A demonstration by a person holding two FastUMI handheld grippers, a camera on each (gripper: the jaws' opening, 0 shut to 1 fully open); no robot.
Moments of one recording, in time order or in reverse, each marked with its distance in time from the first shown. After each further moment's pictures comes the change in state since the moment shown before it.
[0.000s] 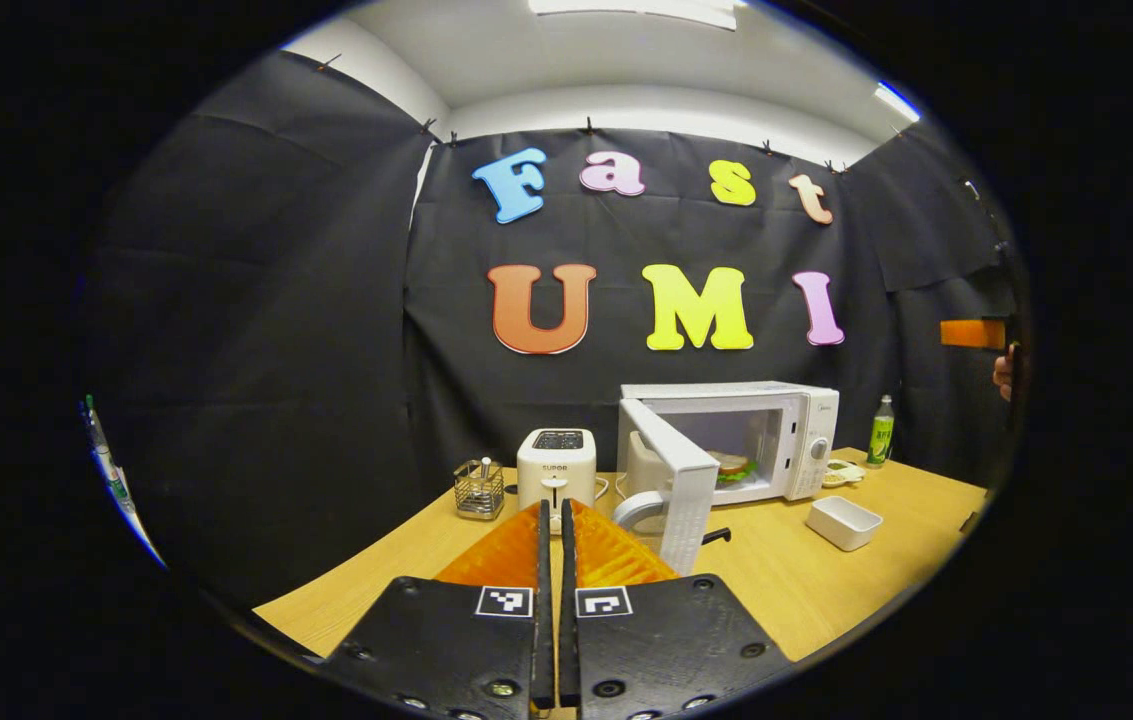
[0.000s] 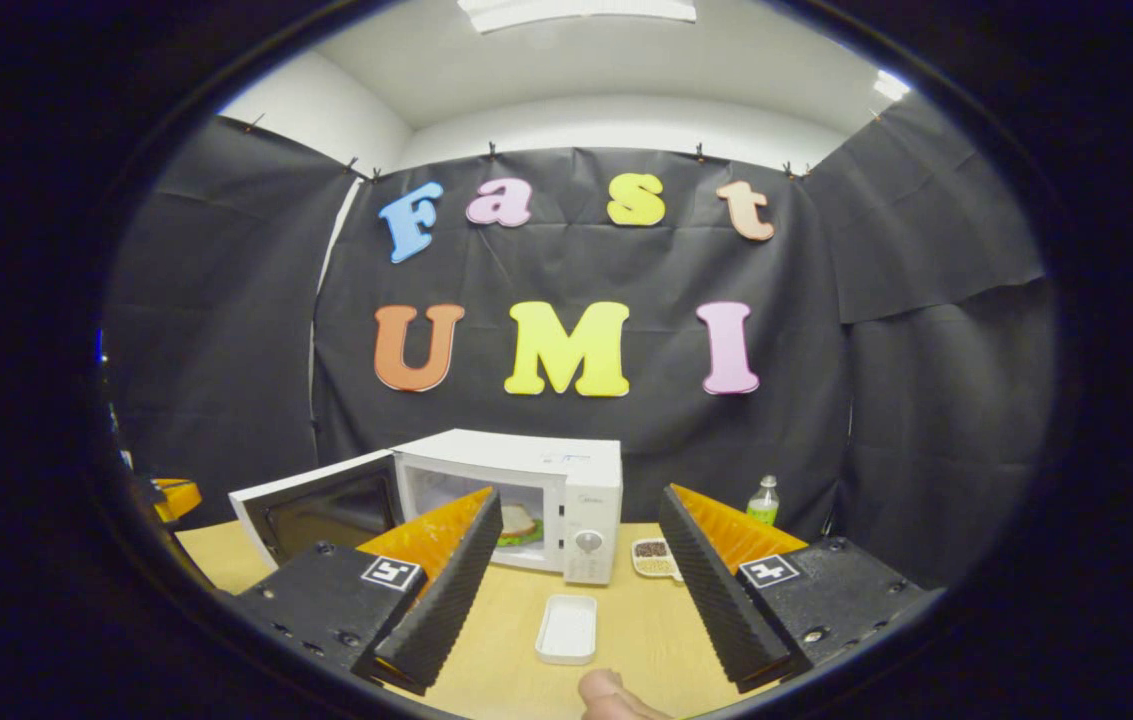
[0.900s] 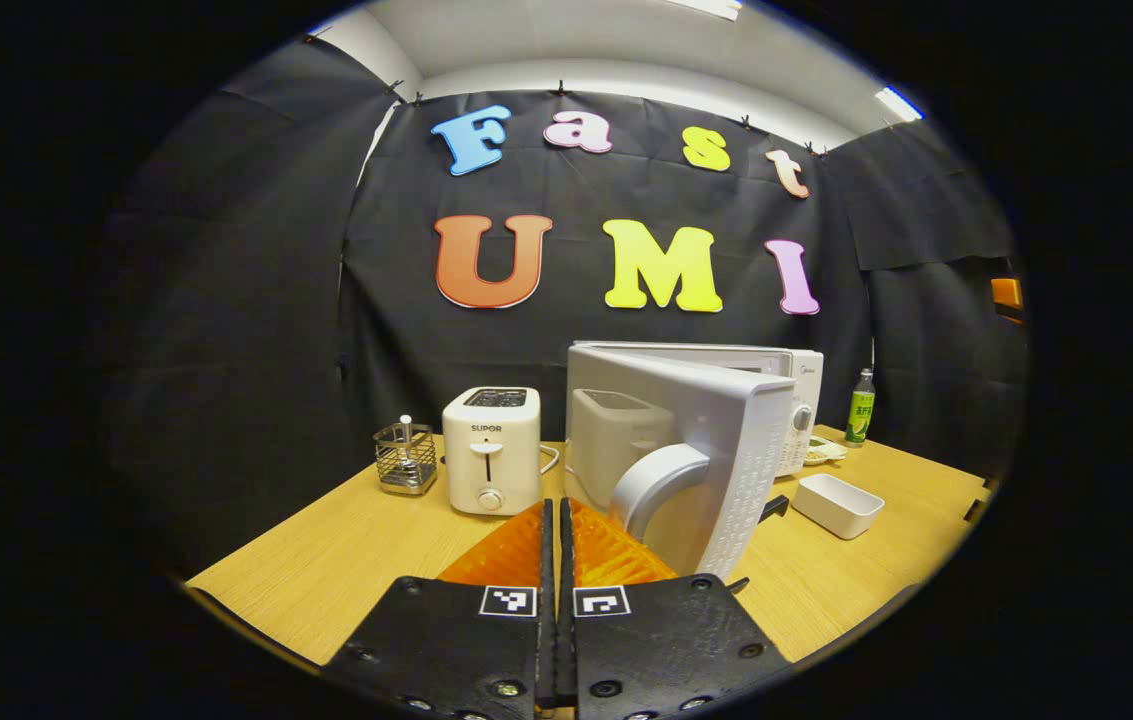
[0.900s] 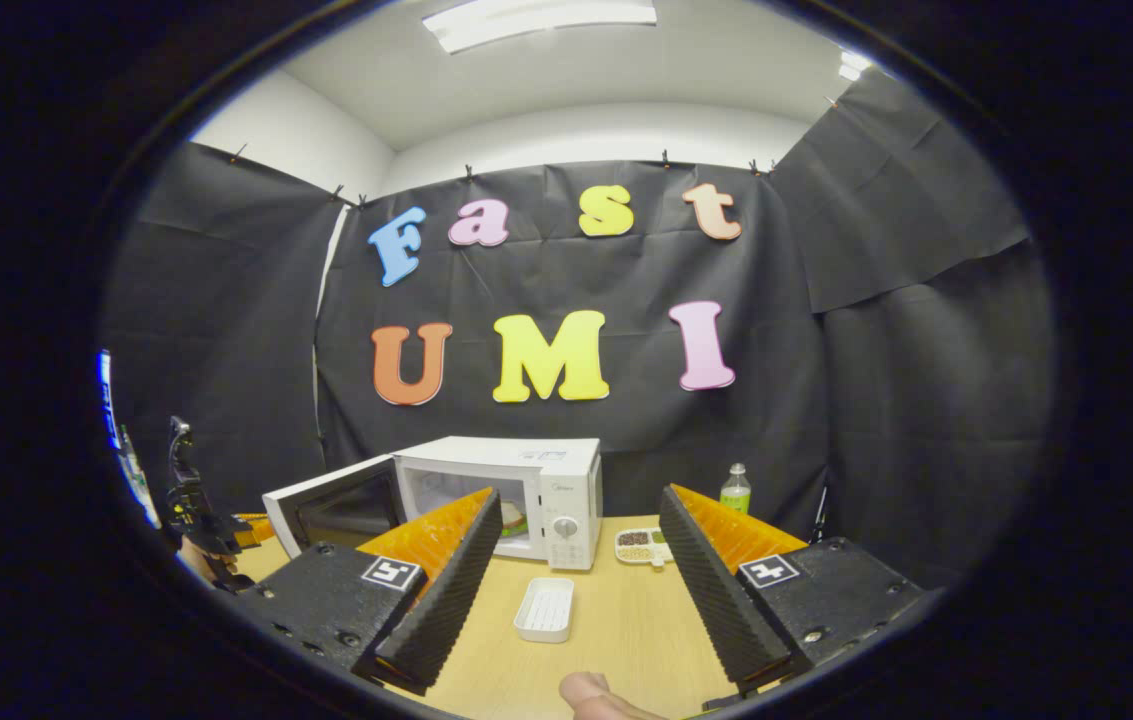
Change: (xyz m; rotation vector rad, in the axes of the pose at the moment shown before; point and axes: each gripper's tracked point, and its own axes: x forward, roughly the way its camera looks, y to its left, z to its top) left arm 0.065 -0.060 -0.044 -0.013 0.060 -0.126; right arm -0.057 -0.059 -0.009 0.071 -0.029 0.004
